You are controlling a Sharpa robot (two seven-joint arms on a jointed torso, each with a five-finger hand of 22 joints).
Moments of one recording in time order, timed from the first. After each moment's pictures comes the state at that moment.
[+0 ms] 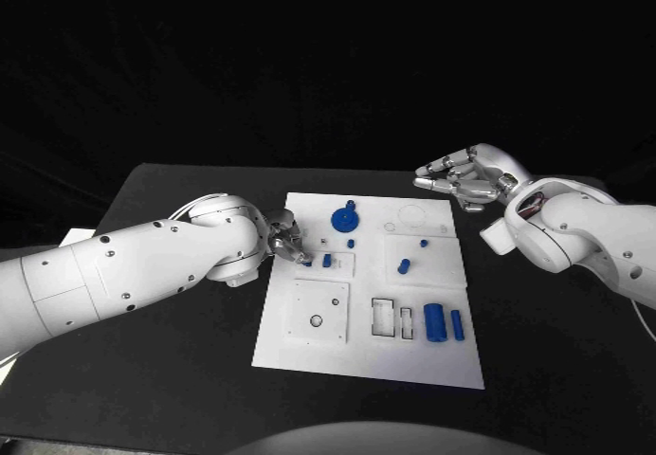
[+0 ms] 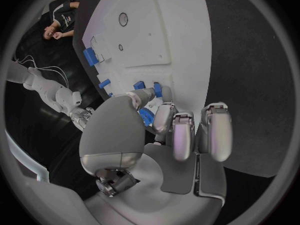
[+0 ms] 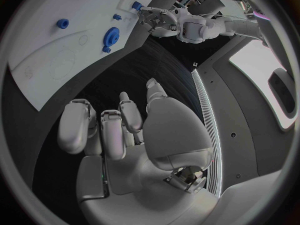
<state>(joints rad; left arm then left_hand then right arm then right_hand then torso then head) 1.22 -0.69 -0.02 1.49 -1.17 0.05 -0.59 1.18 -0.18 0.67 0.18 0.20 0.88 0.04 0.68 0.71 1.39 -0.04 1.27 1.20 1.47 -0.09 1.57 1.31 0.03 1.46 0.01 1.48 1.31 1.18 -0.96 0.05 1.50 -0.81 -0.34 0.14 1.24 -0.02 -0.08 0.20 0.25 0.96 0.15 0.07 0.07 1.37 0.06 1.20 1.31 1.47 -0.02 1.46 1.31 0.08 1.42 0.08 1.30 1.09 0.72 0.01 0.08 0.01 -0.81</state>
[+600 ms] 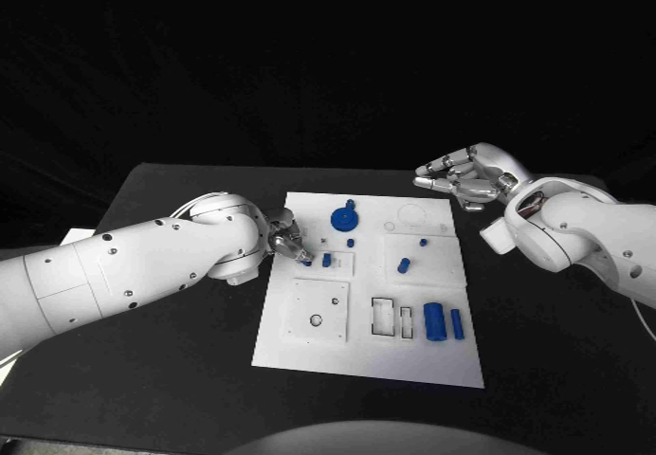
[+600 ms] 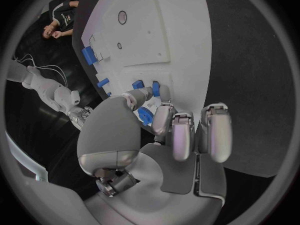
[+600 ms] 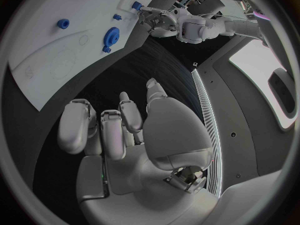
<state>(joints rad) 1.22 -0.68 -0.02 1.47 -1.16 0.05 -0.60 1.09 -0.22 0.66 0.12 0.21 0.94 0.01 0.67 0.68 1.40 -0.06 1.29 1.22 1.47 -0.11 1.57 1.31 0.03 1.46 0.01 1.49 1.31 1.18 -0.96 0.05 1.50 -0.81 -0.34 0.14 1.24 -0.02 -0.08 0.20 0.25 0.96 0.15 0.07 0.07 1.37 0.06 1.20 1.31 1.47 -0.02 1.46 1.31 0.08 1.42 0.08 1.30 1.09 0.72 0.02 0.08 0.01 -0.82</state>
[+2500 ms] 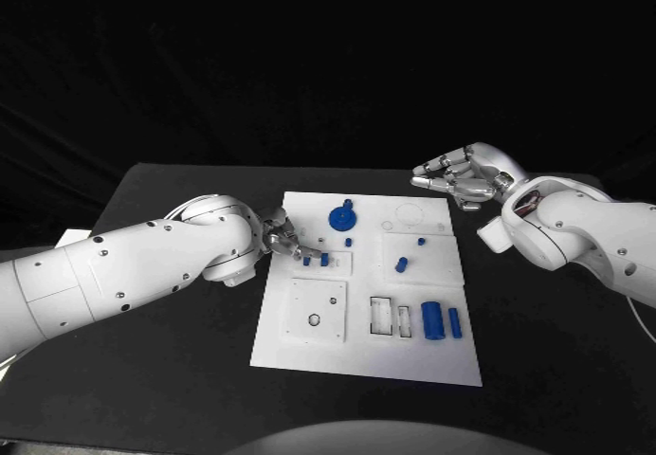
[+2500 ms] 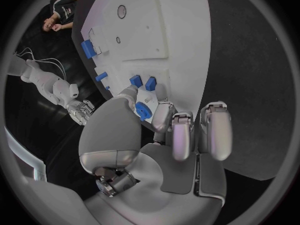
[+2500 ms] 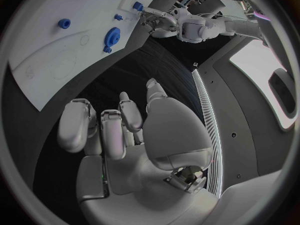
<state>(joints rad) 1.21 -0.70 -0.02 1.48 -1.13 -0.02 -0.60 1.01 -0.18 0.13 0.29 0.21 0.97 0.02 0.63 0.65 1.37 -0.05 1.23 1.17 1.47 -0.11 1.57 1.31 0.03 1.46 0.00 1.43 1.31 1.18 -0.96 0.05 1.50 -0.81 -0.34 0.14 1.24 -0.02 -0.09 0.20 0.25 0.96 0.15 0.07 0.07 1.37 0.06 1.19 1.31 1.47 -0.02 1.46 1.31 0.08 1.41 0.08 1.29 1.08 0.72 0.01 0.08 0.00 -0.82</state>
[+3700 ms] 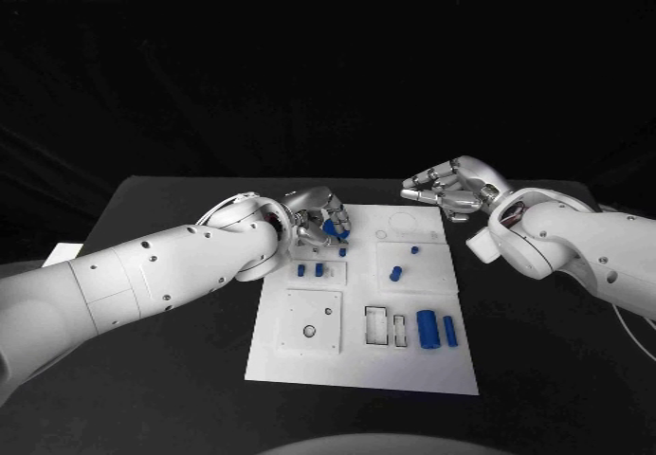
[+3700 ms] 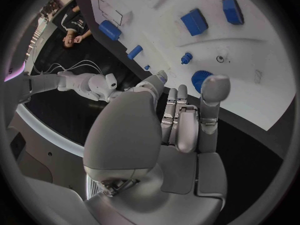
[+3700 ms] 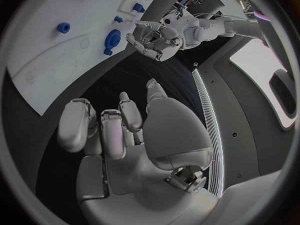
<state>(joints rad) 1.22 -0.53 -0.02 1.30 -1.28 -0.19 -0.05 1.45 -0.21 0.32 0.18 0.15 0.92 0.12 0.28 0.19 0.96 0.07 0.40 0.22 1.46 -0.01 1.40 1.29 0.13 1.46 0.08 0.95 0.94 1.17 -0.95 0.05 1.49 -0.80 -0.34 0.14 1.24 -0.01 -0.09 0.20 0.25 0.96 0.15 0.07 0.07 1.37 0.06 1.19 1.31 1.47 -0.02 1.45 1.31 0.08 1.41 0.08 1.29 1.07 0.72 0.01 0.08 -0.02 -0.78</state>
